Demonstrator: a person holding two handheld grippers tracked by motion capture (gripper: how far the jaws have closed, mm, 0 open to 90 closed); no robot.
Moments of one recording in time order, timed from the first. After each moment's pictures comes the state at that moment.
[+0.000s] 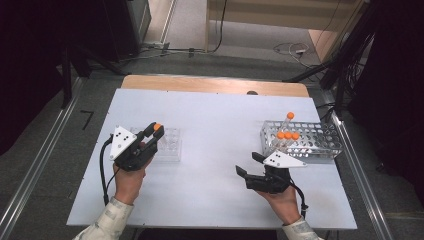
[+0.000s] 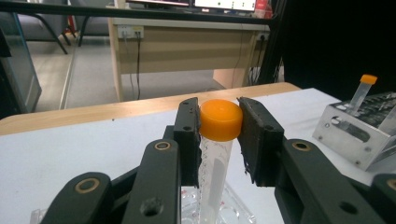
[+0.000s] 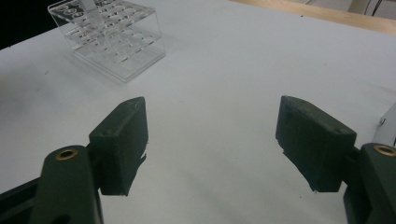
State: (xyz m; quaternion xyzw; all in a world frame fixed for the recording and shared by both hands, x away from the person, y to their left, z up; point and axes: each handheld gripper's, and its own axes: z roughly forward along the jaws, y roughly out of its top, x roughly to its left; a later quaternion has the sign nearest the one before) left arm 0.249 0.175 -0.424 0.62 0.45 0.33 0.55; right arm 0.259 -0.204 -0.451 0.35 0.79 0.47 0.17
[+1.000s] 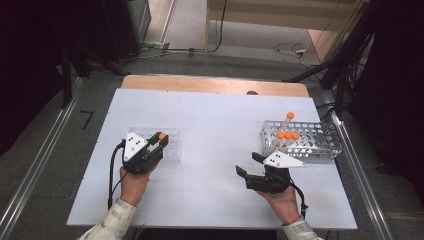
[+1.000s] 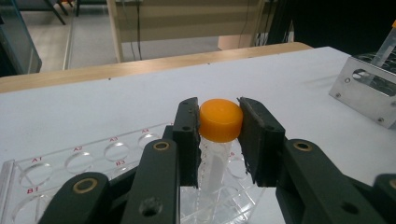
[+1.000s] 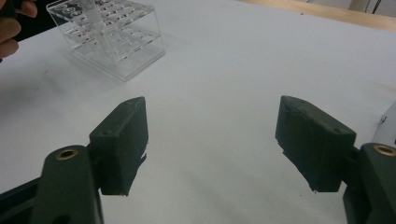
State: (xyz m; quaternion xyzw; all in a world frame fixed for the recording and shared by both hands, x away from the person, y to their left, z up) left arm 0.257 0.168 -0.456 0.65 0.47 0.31 0.51; right arm 0.260 -0.205 -0.453 0.35 0.79 0.47 0.16
